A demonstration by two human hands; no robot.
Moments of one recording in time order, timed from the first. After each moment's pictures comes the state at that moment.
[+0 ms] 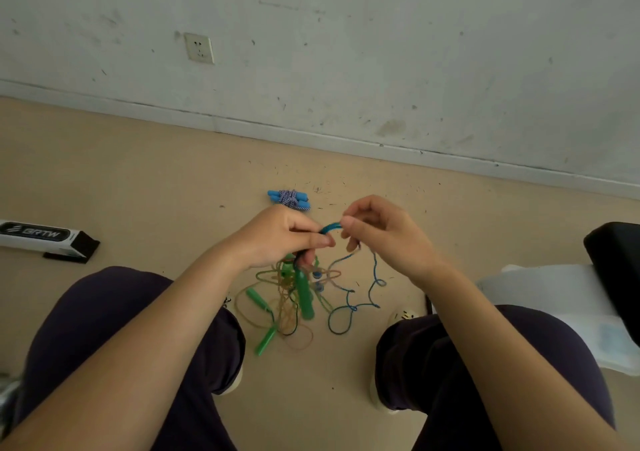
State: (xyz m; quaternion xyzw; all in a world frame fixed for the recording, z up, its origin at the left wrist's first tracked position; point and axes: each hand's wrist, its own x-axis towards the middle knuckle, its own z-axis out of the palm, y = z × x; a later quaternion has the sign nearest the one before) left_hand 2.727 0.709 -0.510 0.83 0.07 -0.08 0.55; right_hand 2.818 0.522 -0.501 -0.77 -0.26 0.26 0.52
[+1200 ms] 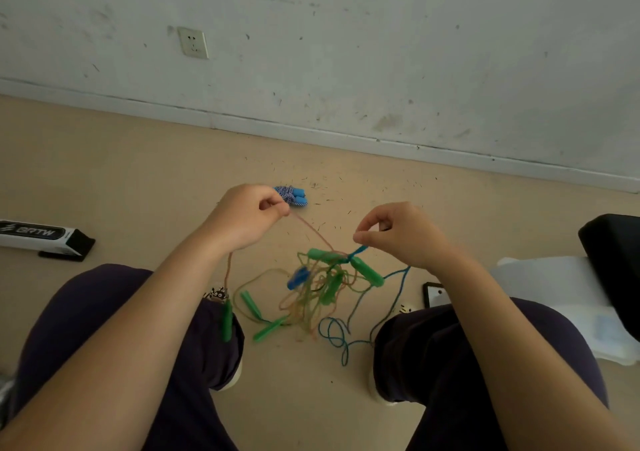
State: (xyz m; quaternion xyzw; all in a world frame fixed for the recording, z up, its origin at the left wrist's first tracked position) left_hand 2.732 0.743 -0.519 0.92 0.18 0.02 0.35; right_hand 2.833 0.507 -0.498 -0.89 -0.28 0.20 0.30
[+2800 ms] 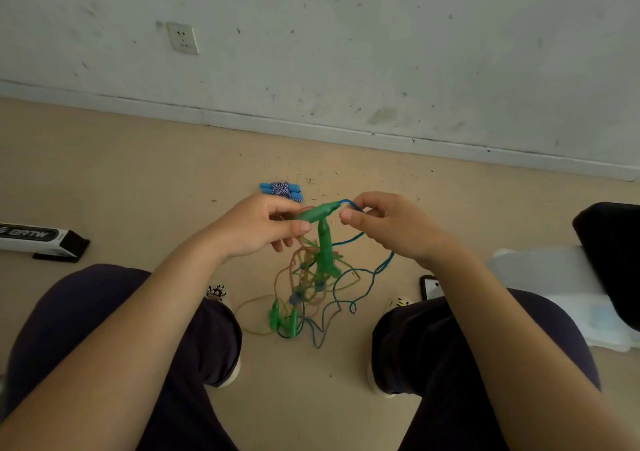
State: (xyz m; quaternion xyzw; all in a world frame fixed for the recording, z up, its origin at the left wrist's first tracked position) left_hand 2.731 0.722 -0.523 0.82 0.09 -0.06 0.56; right_hand 2.831 0.508 -0.498 -0.83 -0.27 0.26 0.41
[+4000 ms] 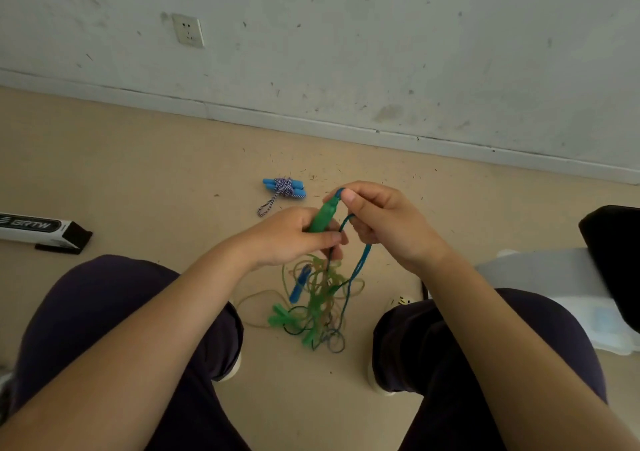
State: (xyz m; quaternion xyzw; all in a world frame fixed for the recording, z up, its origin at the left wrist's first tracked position) left_hand 2.735 0.694 -0.528 0.81 0.03 -0.14 0.57; right_hand 2.815 0.524 -0.497 -0.70 -0.27 0.30 0.59
